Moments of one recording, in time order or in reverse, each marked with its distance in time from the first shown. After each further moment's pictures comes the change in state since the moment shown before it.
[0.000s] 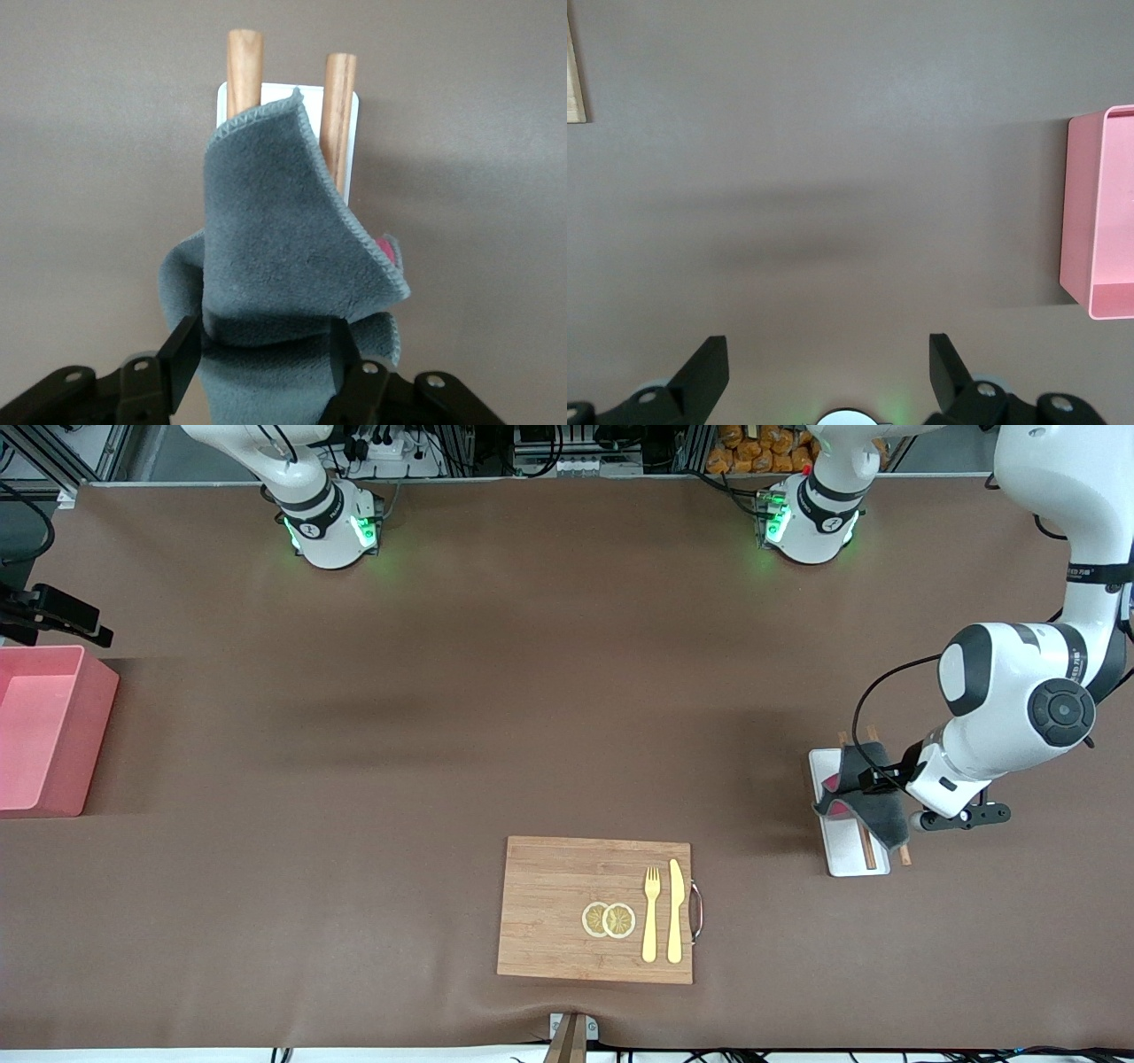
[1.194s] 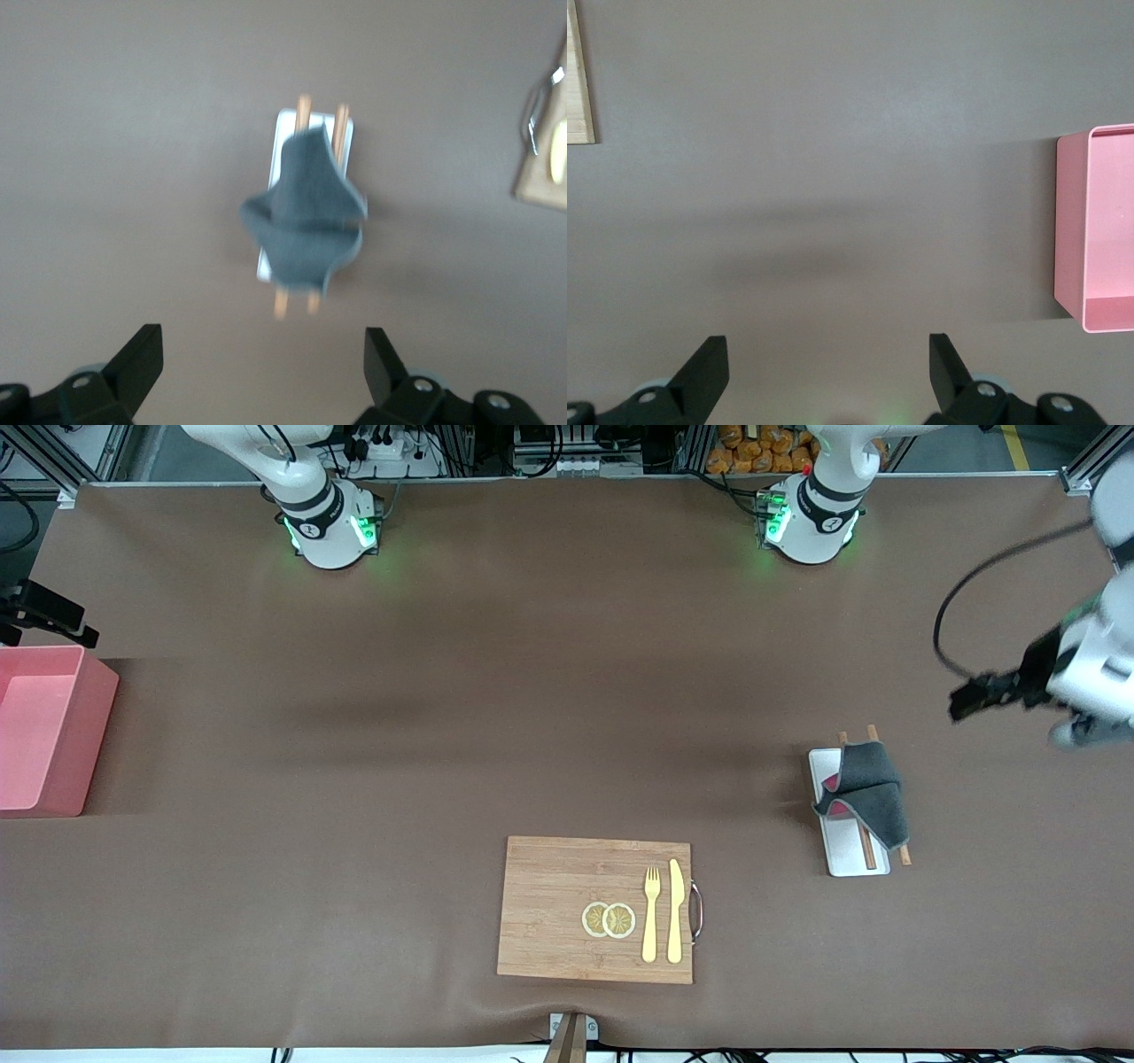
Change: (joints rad) left arm 0.011 -0.249 0.020 0.118 -0.011 -0.287 -0.024; right arm -0.001 -0.008 -0.005 0.019 0.000 0.022 0.000
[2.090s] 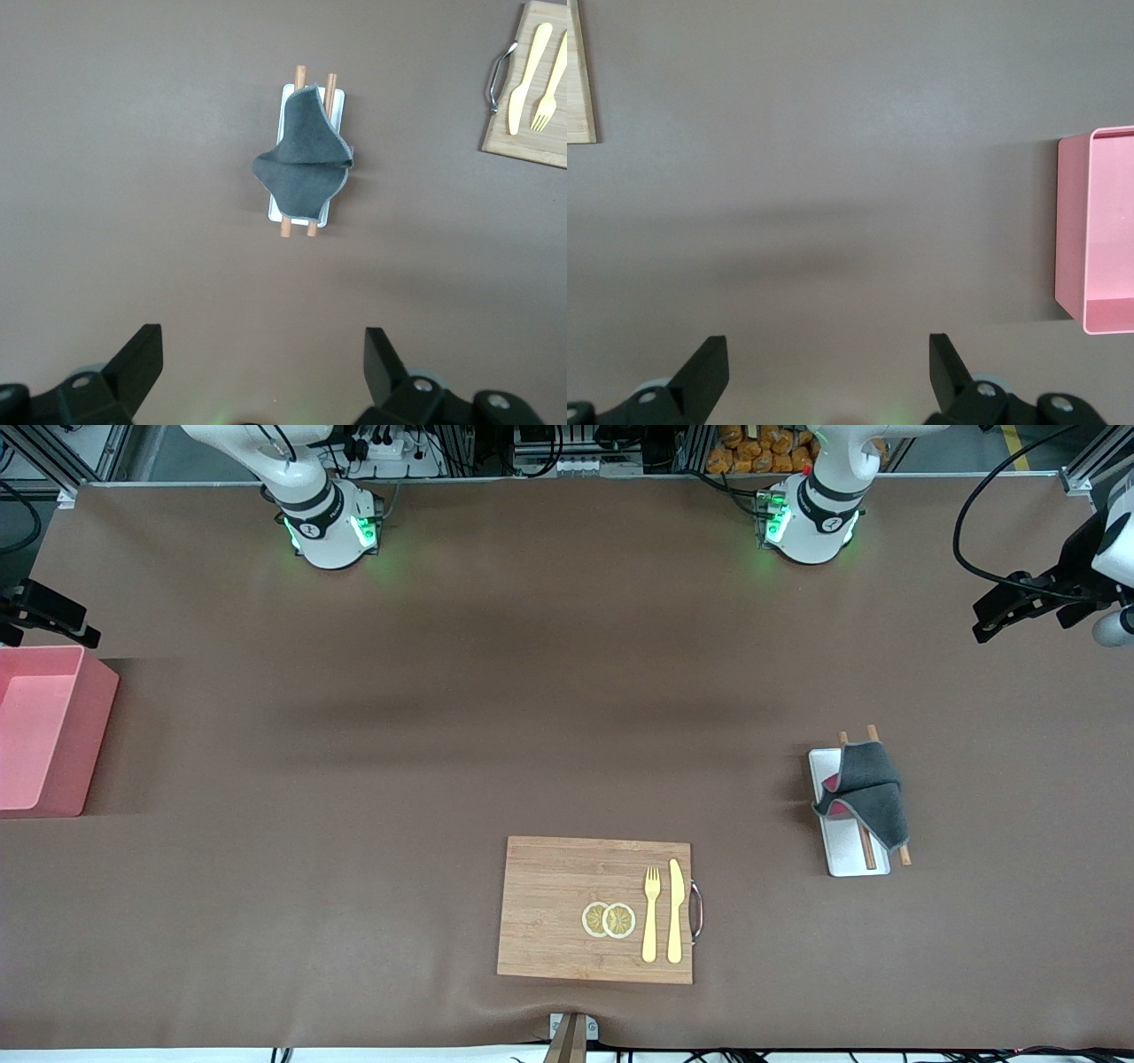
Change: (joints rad) left arm -0.081 -0.167 -0.003 0.215 0.048 -0.415 -0.060; right arm 0.001 0.000 0.003 0.001 0.000 0.004 0.000
